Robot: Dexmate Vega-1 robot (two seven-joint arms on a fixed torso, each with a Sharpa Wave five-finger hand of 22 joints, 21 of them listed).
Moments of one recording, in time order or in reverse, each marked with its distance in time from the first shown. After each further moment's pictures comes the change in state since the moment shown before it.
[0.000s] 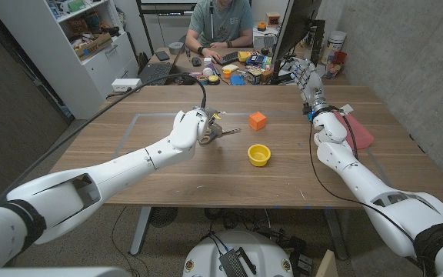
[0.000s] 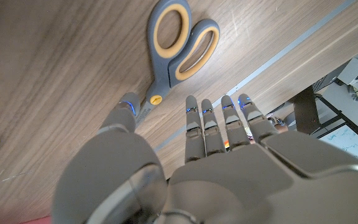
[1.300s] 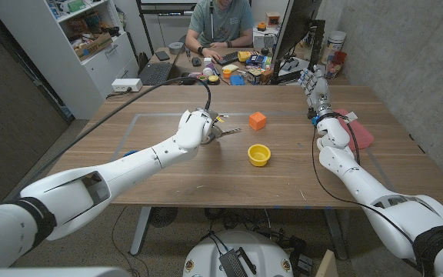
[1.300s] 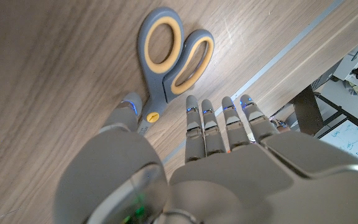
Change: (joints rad) left arm -0.015 -0.047 0.006 0.096 0.100 -0.065 -0.069; left_hand 0.012 0.012 0.005 -0.013 0.000 0.002 0.009 0.000 0.000 -0.005 0.005 0.000 0.000 -0.021 0.002 0.000 -0.003 -0.022 0.025 -0.008 -0.002; right arm -0.010 0.010 0.026 0.049 0.025 0.016 -0.013; right_hand -0.005 -0.005 -0.003 0.003 0.007 0.000 0.000 0.000 0.000 0.000 0.000 0.000 0.000 0.000 0.000 0.000 0.000 -0.004 -0.004 0.000 0.005
